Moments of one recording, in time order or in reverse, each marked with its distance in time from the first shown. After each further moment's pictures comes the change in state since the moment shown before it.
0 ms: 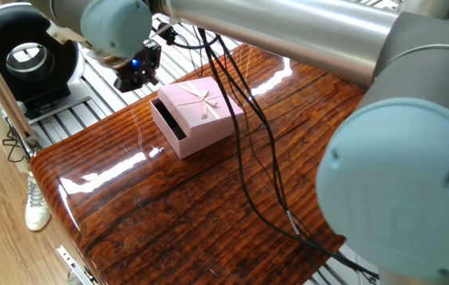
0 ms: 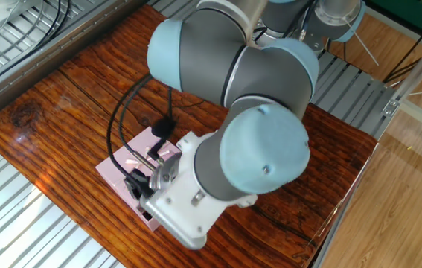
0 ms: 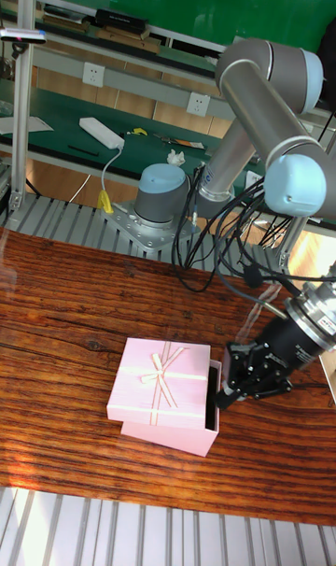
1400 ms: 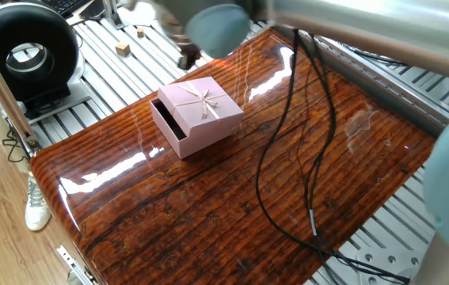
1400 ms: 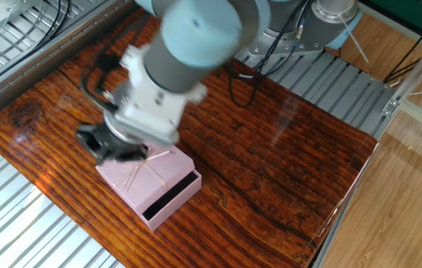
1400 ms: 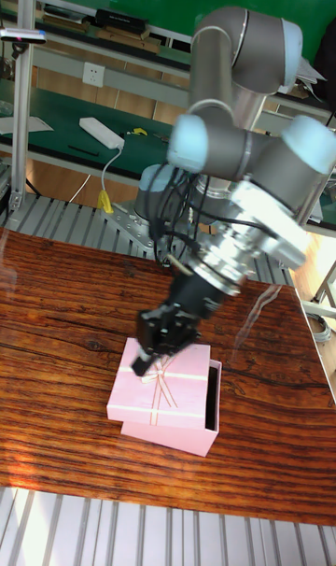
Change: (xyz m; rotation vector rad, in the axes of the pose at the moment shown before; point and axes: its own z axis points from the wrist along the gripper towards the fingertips) arm 0.043 -0.131 0.050 -0.025 -0.165 -0.423
